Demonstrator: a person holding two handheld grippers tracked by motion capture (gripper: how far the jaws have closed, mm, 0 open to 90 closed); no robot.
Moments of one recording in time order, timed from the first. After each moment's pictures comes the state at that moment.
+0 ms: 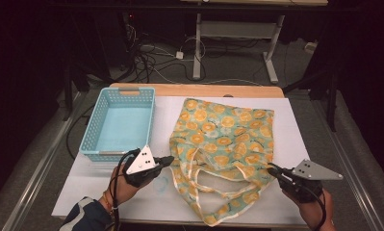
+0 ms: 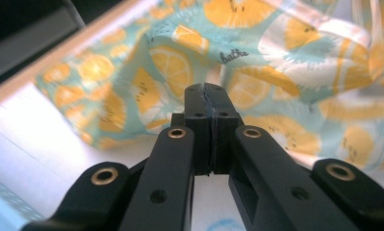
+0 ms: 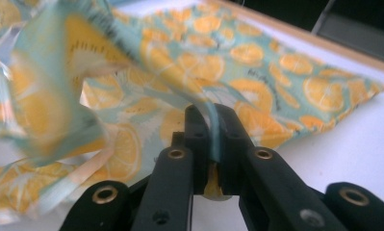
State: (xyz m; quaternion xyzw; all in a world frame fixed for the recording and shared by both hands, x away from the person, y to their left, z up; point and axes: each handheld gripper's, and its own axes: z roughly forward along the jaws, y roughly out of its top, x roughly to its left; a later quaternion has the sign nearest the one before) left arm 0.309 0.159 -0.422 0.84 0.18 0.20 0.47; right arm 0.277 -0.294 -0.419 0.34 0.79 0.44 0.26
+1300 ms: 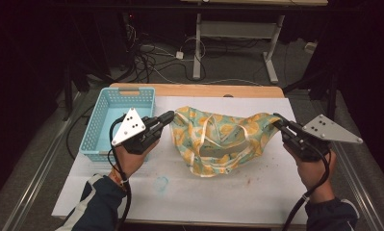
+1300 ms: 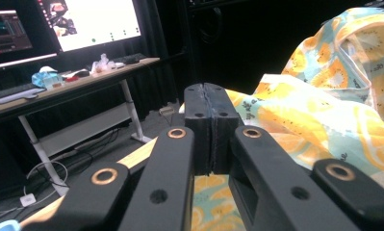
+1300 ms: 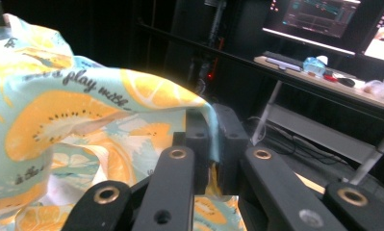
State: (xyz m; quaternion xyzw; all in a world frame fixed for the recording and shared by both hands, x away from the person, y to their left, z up) left arm 0.350 0.149 -0.353 0.71 0.21 0.28 0.61; right arm 0.326 -0.271 -0.322 0.30 0.71 0.51 0.38
